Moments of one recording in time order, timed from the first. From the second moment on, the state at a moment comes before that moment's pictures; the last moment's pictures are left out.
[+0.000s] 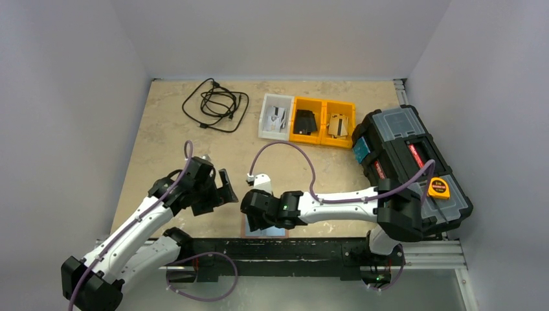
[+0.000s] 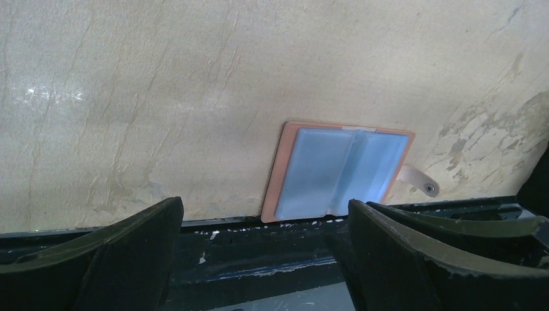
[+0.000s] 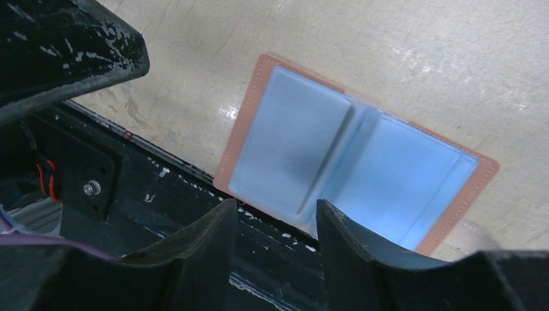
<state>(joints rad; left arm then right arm) -0.52 0.84 0.67 -0.91 0.05 -0.87 1.35 1.62 1.07 -0.46 0.30 0.95</state>
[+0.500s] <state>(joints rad) -0.51 0.82 0.66 -0.91 0.07 -0.85 1.37 1.79 1.15 -0.47 0.32 0.96</state>
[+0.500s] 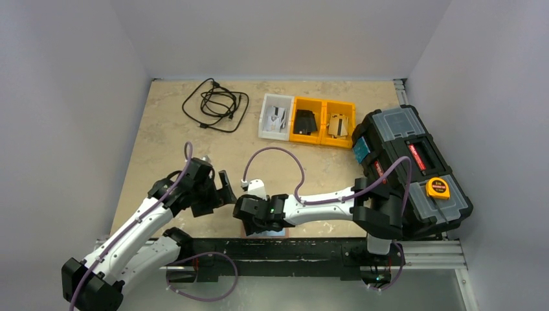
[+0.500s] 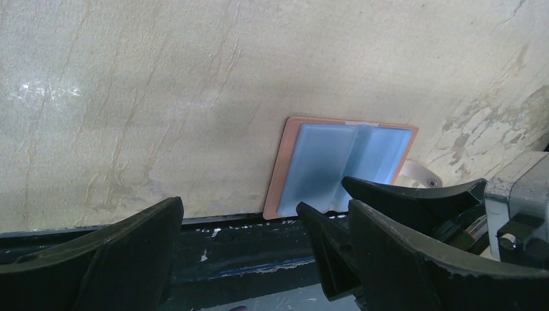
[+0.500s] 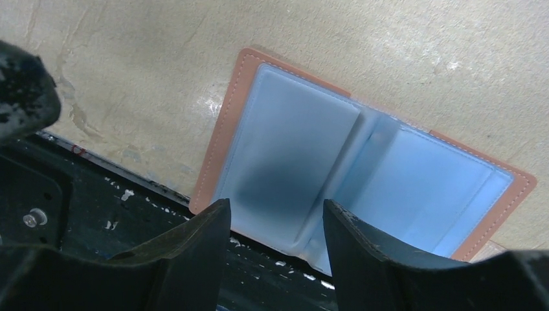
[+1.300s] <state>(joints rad) -0.53 0.87 0.59 -0.80 0.17 -0.86 1.24 1.68 0.87 -0.16 0.09 0.96</state>
